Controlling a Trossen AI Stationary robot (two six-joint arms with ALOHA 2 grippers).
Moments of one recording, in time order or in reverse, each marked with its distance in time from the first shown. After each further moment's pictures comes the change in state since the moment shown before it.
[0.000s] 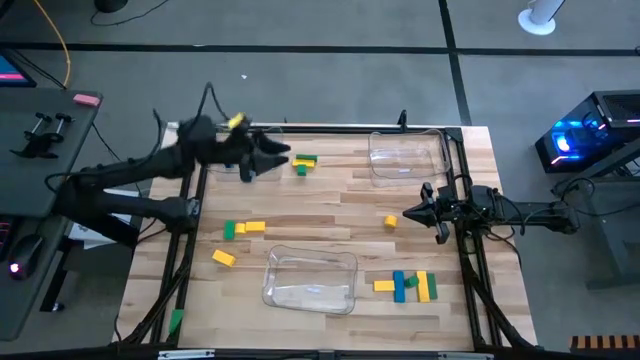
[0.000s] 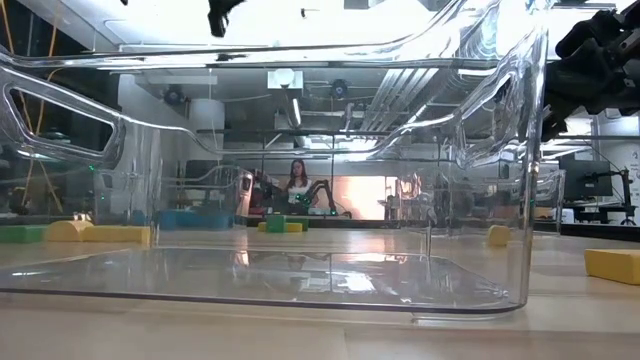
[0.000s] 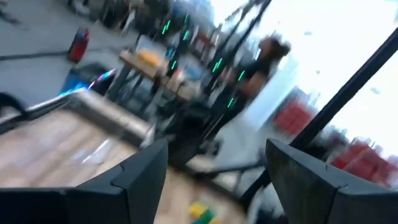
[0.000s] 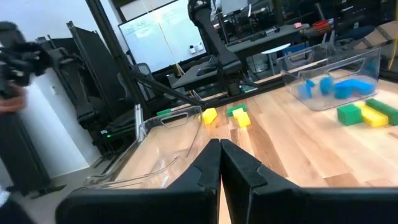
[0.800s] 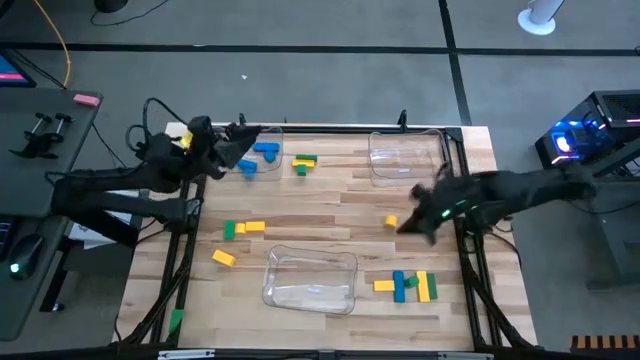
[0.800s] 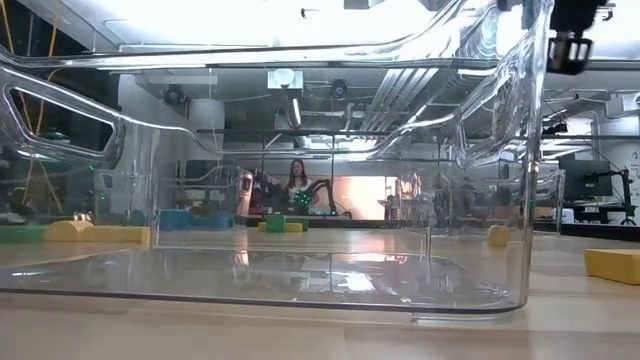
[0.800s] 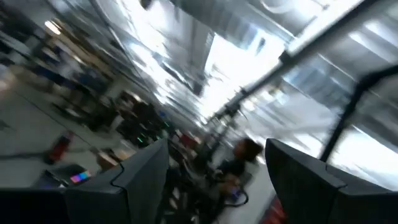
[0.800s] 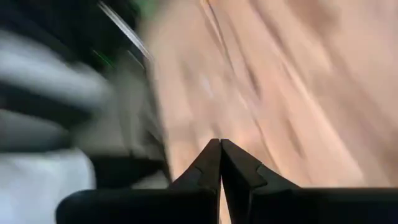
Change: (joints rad) left arm -0.146 -0.161 -0.091 0.327 -0.317 -0.005; right arm 0.221 0.887 0.820 -0.656 -0.075 0.550
